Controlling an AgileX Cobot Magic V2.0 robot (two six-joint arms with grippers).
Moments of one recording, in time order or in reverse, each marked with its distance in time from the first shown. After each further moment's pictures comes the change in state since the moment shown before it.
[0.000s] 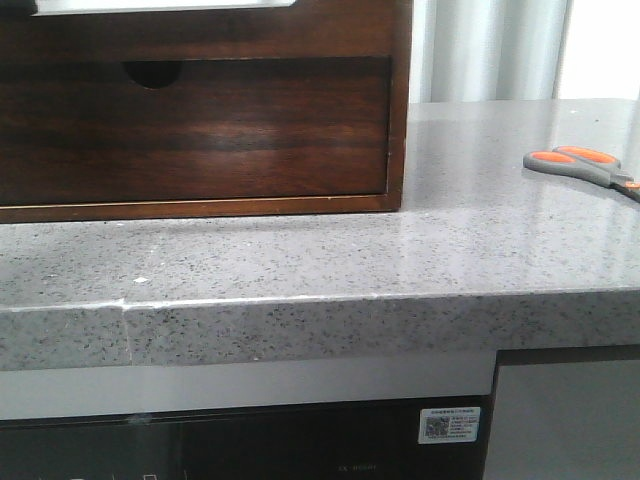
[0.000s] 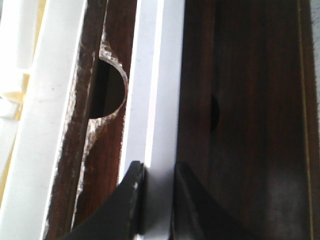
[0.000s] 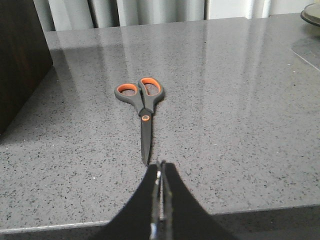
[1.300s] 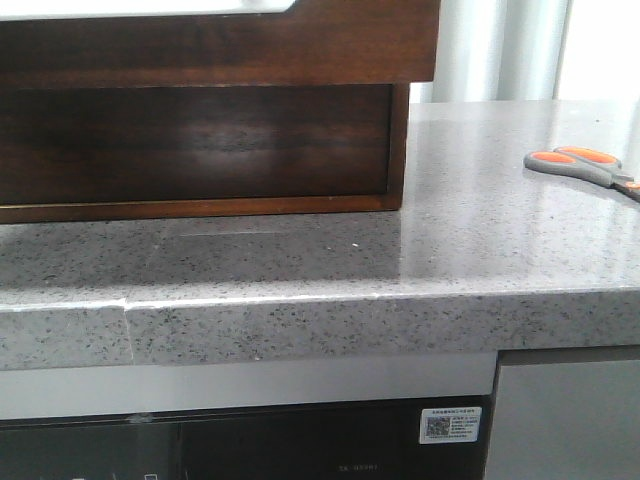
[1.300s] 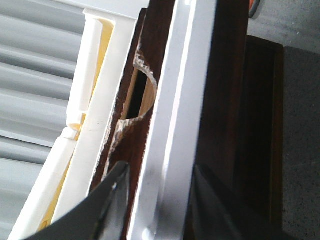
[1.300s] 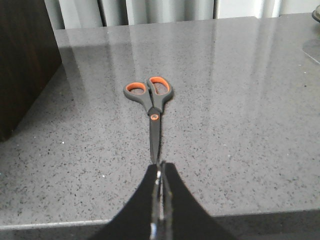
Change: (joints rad) left arm 0.000 -0.450 0.275 0.045 -0.071 -0.141; right arm 0.028 0.000 0.000 0.000 -0.003 0.000
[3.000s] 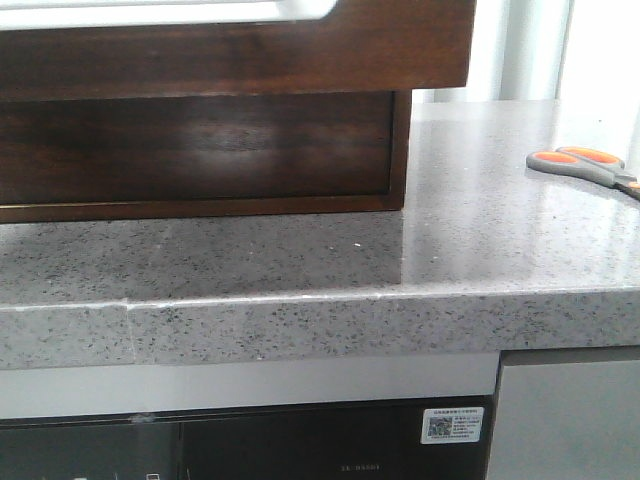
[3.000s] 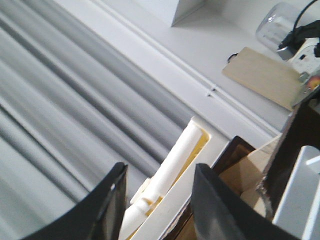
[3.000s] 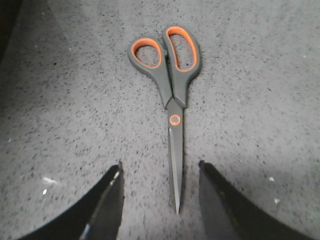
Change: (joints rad) left arm 0.000 -0.233 -0.004 -0.201 -0.173 -0.382; right arm 0.059 0.899 -0.625 -0.002 0.255 0.000
